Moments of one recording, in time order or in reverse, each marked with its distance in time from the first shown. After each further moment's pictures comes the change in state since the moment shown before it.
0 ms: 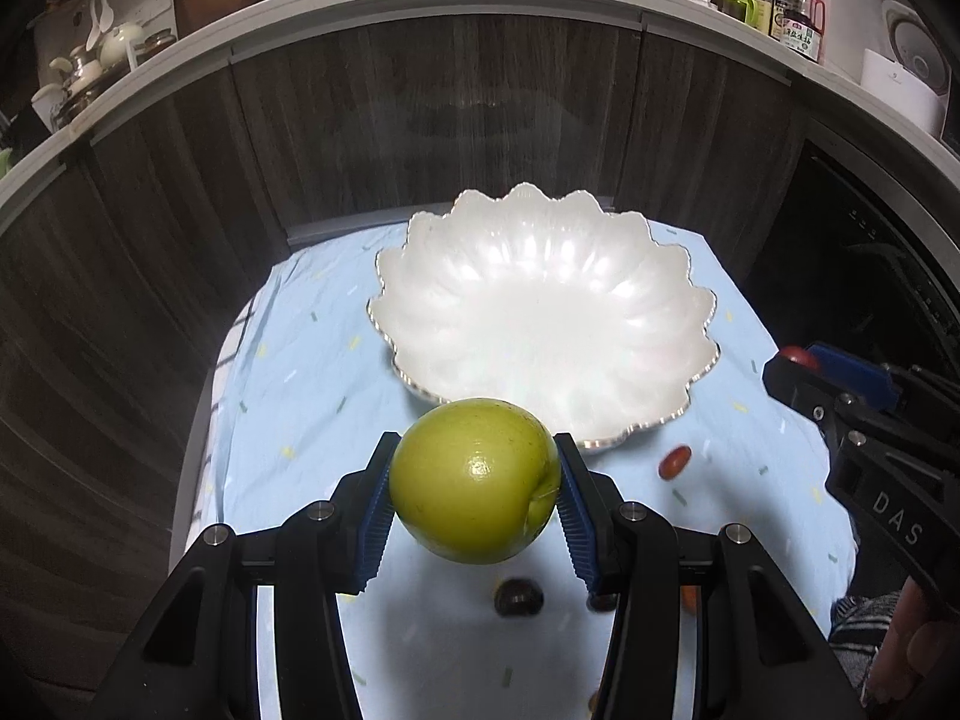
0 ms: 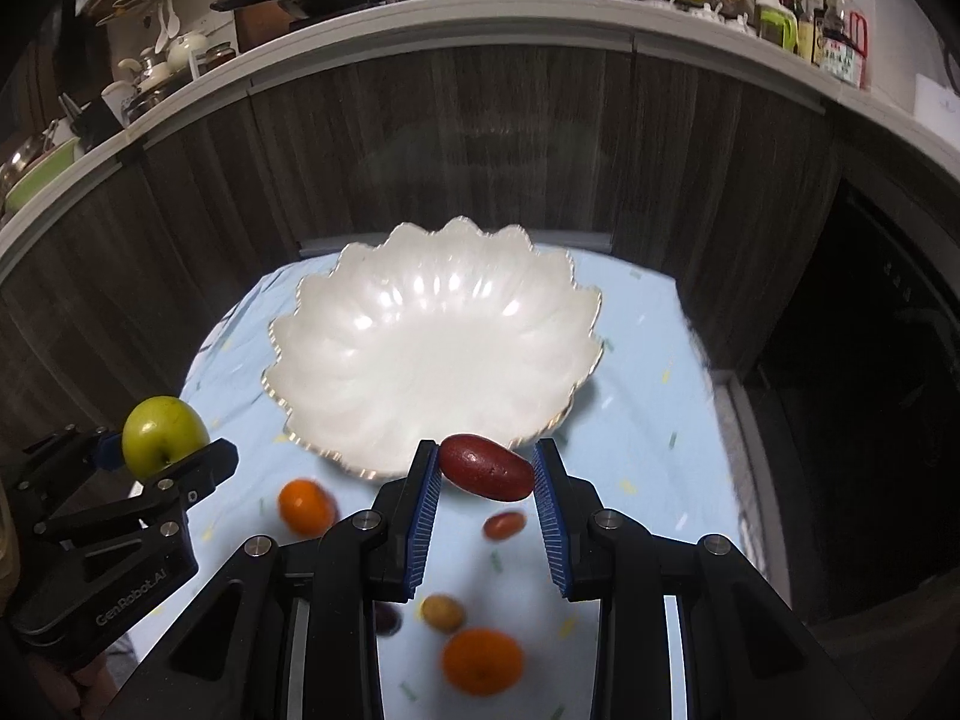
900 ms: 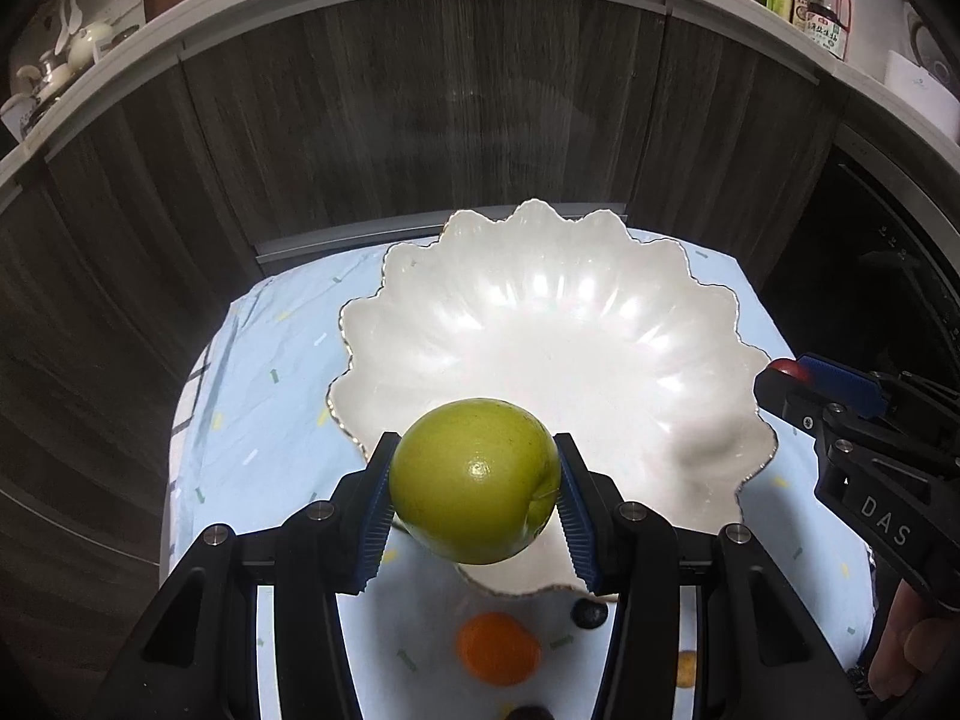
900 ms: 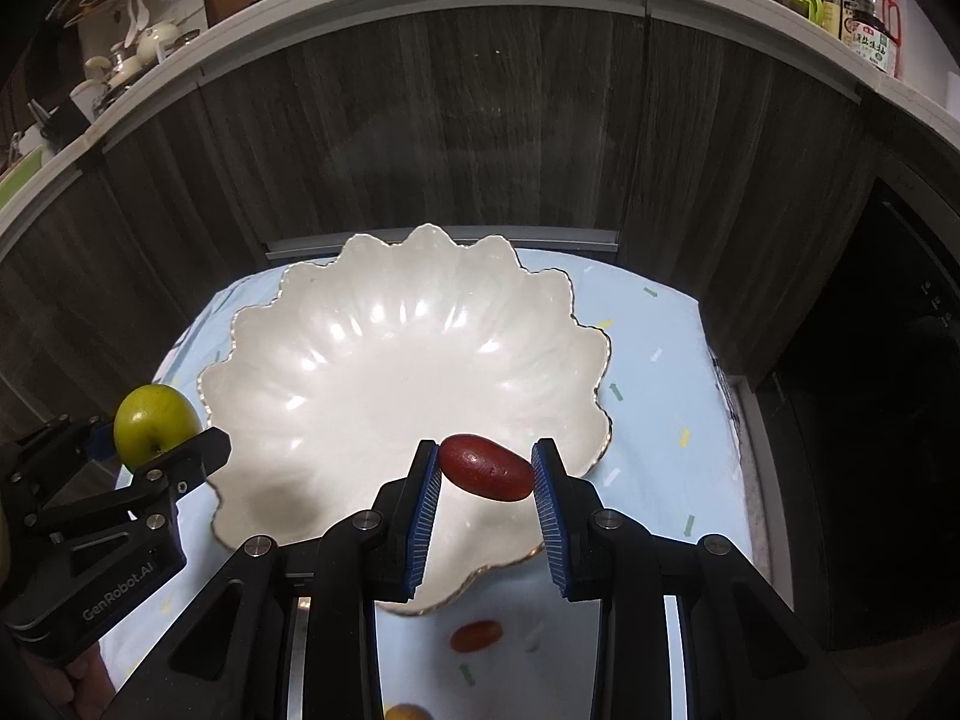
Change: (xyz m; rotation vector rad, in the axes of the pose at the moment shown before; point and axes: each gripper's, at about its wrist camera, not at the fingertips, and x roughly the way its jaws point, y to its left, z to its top) left arm 0.075 0.006 0.056 0.007 0.036 -0.024; right arm 0.080 -0.018 0.050 0.019 0.069 0.003
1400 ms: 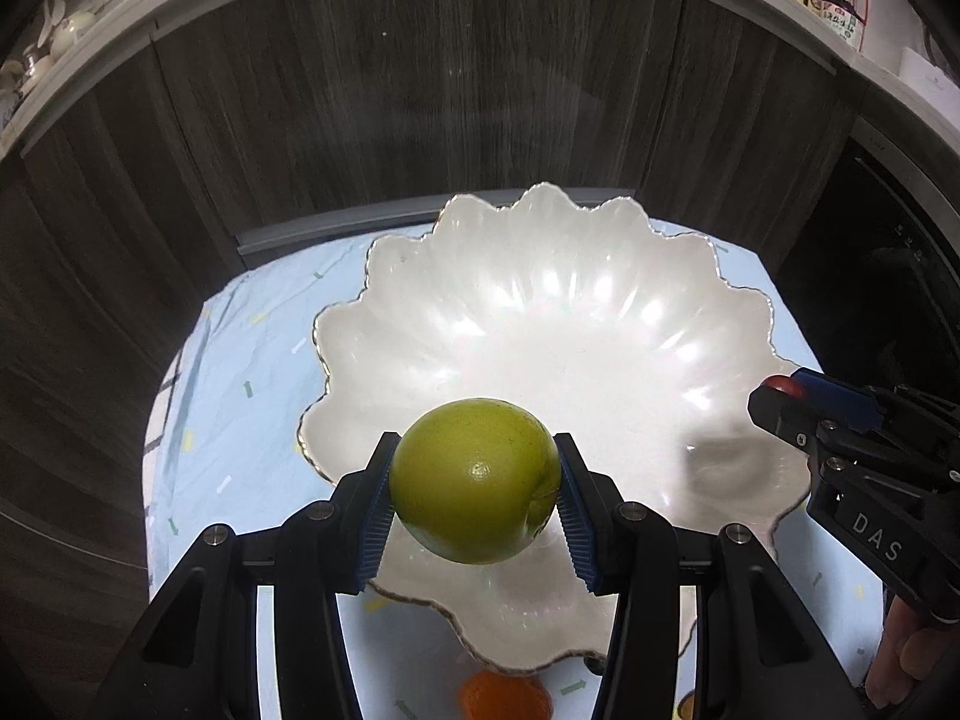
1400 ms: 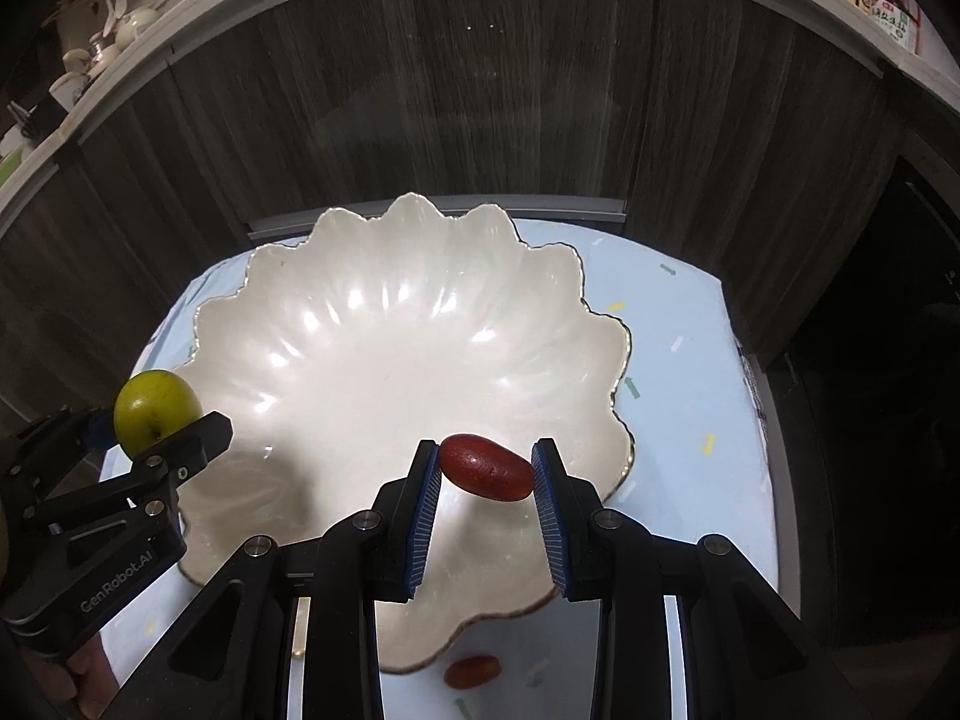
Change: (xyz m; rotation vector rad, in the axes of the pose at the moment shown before) left arm 0.040 0.005 0.015 -0.001 0.050 -0.013; right arm 0.042 -0.008 0.012 0.013 0.080 0.003
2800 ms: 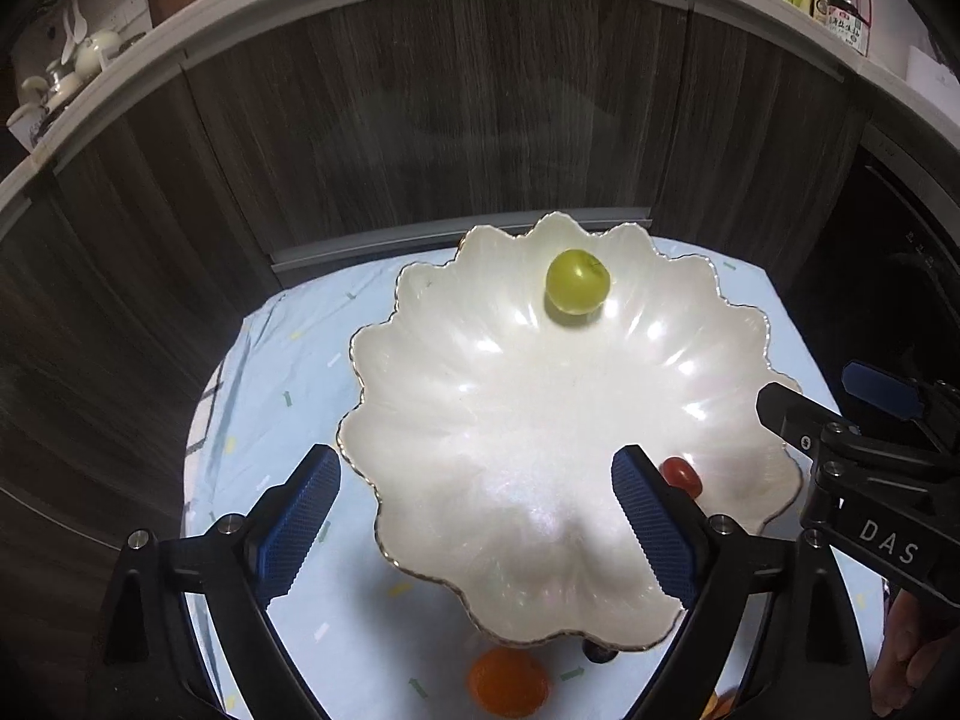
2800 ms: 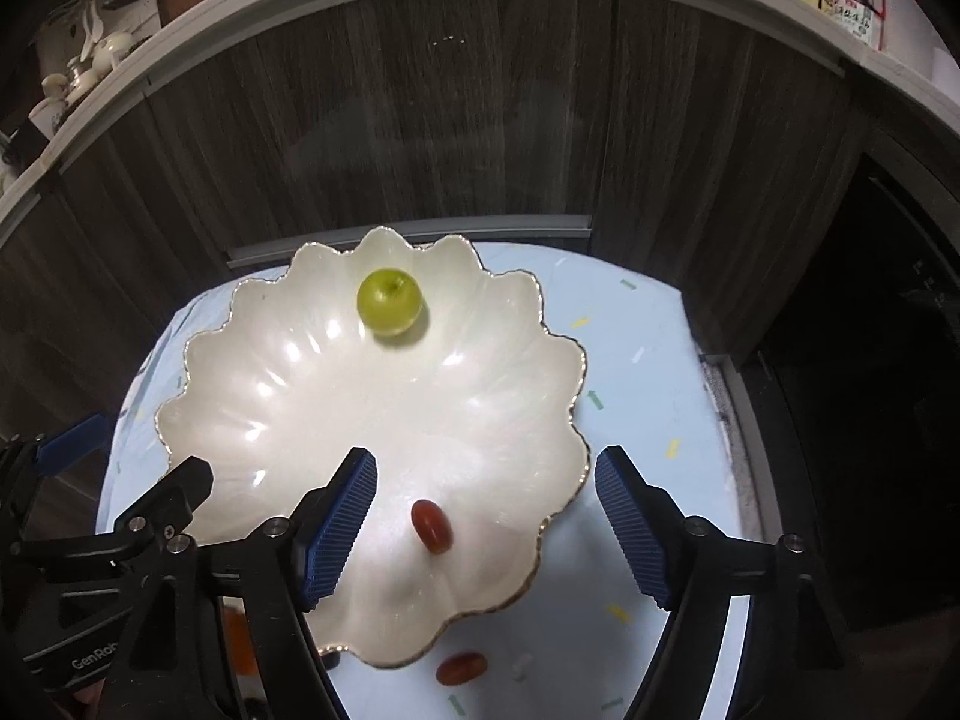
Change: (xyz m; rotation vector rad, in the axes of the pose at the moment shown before) left arm -0.034 -0.008 0.002 0.000 -0.046 0.076; right arm -0.025 -0.005 0.002 0.051 -0.045 -0.056
